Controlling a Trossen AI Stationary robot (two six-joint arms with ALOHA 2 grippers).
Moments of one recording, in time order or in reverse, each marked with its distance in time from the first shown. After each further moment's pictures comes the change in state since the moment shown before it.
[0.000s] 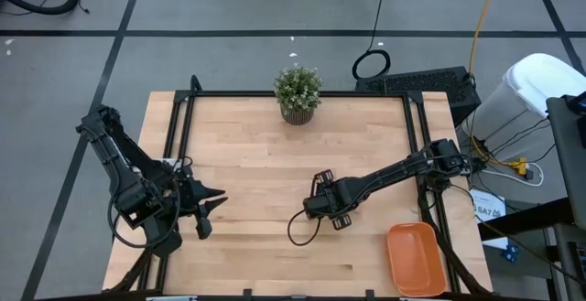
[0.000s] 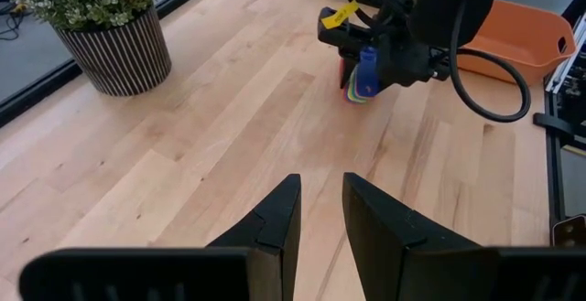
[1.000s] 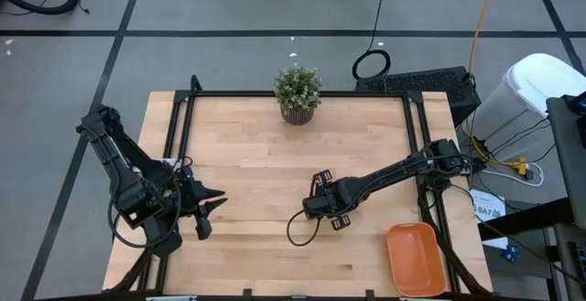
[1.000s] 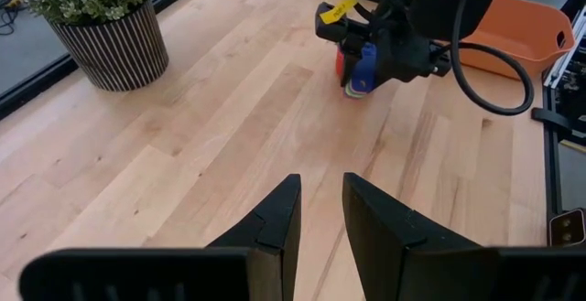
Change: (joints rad) left arm 0.000 0.000 0.000 0.000 0.016 0.000; right arm 0.000 0.000 0.000 0.027 0.002 -0.018
